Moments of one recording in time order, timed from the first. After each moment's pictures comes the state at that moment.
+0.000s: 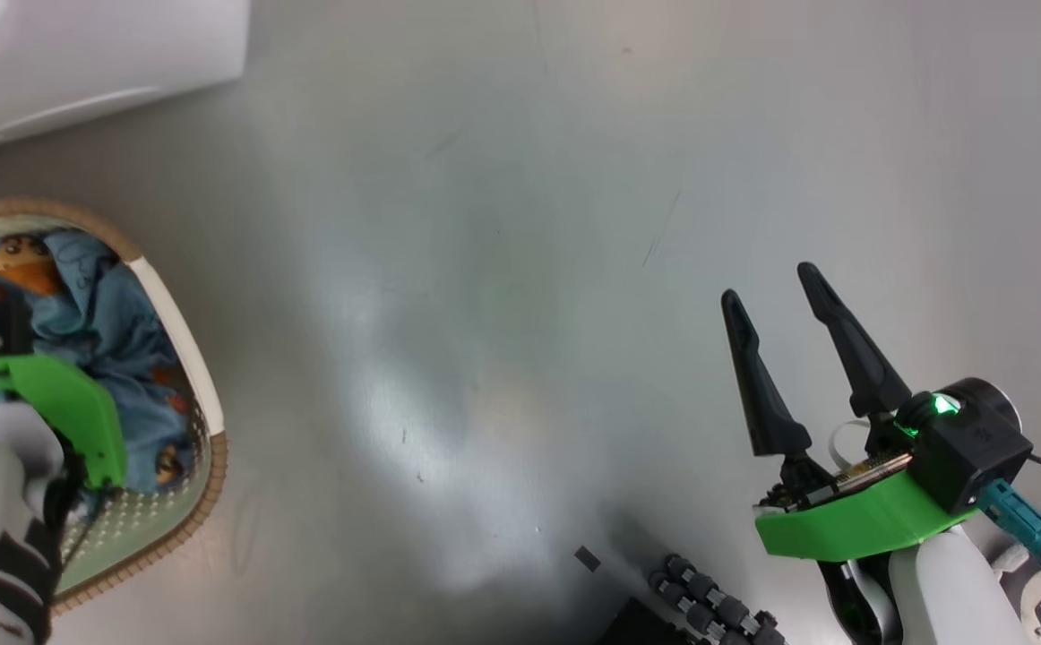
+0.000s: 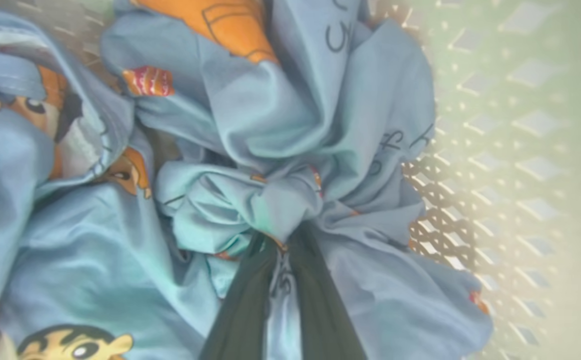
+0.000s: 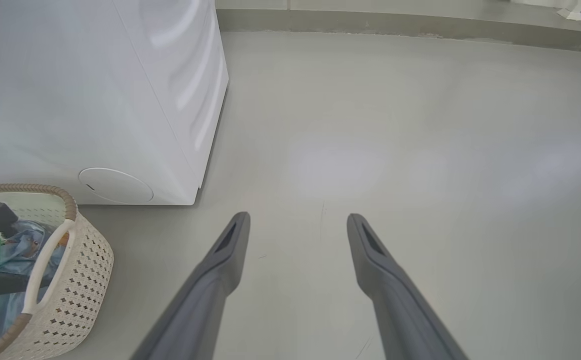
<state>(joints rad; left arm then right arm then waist) -0.91 0.30 -0.42 1.28 -0.46 -0.10 0.01 -0.21 -0.04 0.12 -0.08 0.16 0.13 -0.25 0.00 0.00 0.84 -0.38</state>
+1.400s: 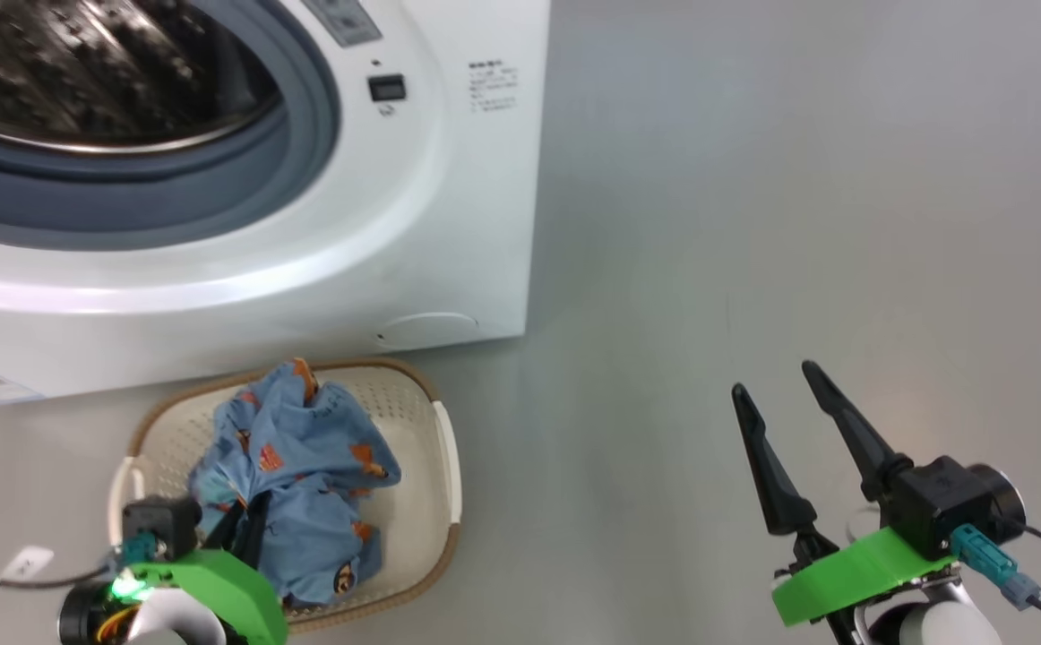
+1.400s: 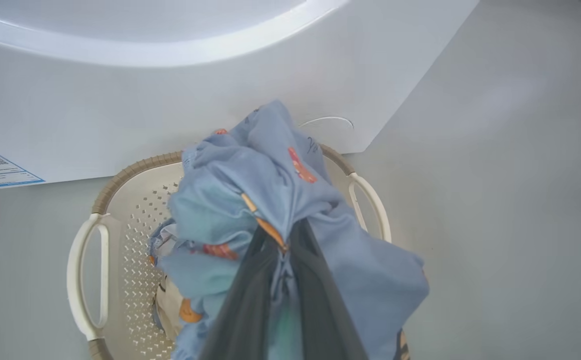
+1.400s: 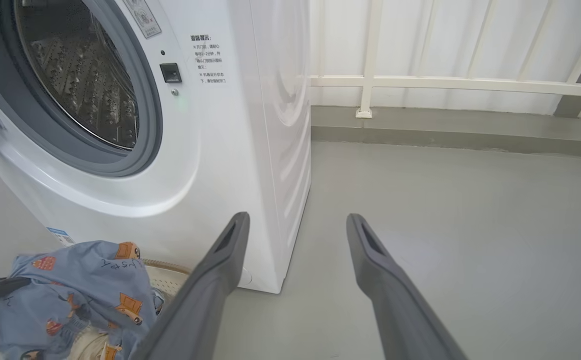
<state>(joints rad) -0.41 0.20 -0.41 0.83 -0.53 -0.09 -0.25 -0.09 -0.05 0.08 -0.03 0.10 0.13 -0.16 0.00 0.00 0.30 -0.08</state>
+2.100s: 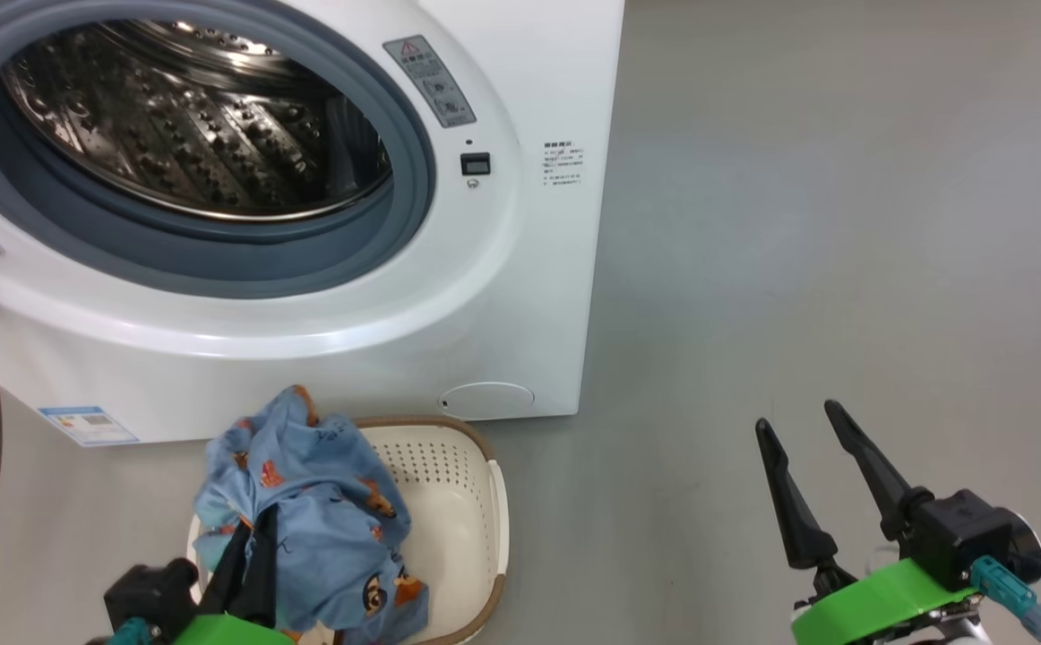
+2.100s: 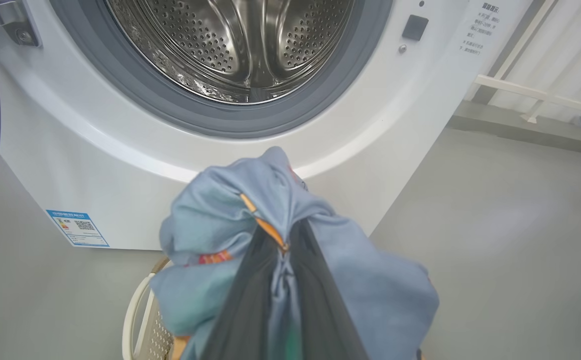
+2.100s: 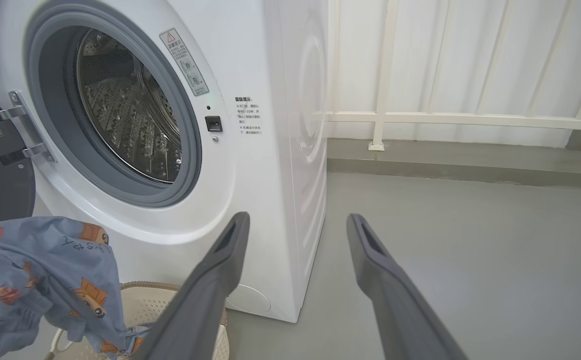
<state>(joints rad) -0.08 0.15 -0.23 0.29 -0.44 -0.01 -0.25 -0.02 -0.05 0.05 -0.04 0.12 0.13 -0.16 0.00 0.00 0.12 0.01</state>
